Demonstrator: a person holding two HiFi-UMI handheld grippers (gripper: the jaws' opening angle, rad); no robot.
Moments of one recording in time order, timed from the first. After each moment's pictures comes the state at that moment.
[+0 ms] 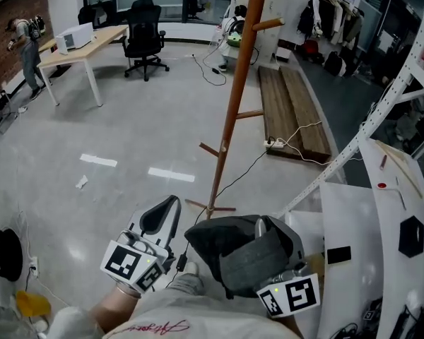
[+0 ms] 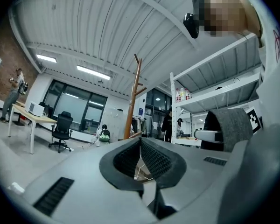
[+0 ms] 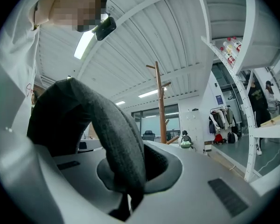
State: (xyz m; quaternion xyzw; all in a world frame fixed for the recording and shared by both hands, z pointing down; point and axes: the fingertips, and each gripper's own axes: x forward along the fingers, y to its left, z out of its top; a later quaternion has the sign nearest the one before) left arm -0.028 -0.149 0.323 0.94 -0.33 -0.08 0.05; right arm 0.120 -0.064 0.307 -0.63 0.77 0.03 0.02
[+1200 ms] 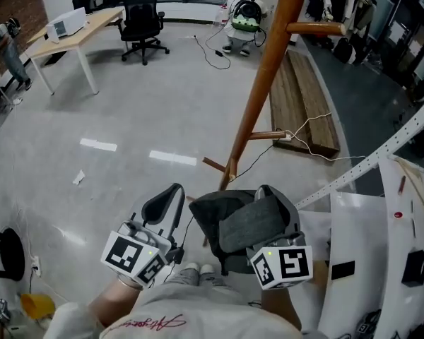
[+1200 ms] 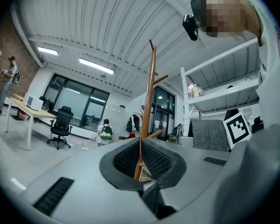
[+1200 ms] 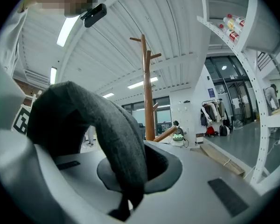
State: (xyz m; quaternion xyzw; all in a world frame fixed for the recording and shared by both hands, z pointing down) left arm 0.012 -0.273 0.334 0.94 -0.33 -0.07 0.08; right arm 0.172 -0.236 0.334 -0.68 0.74 -0.01 0.01
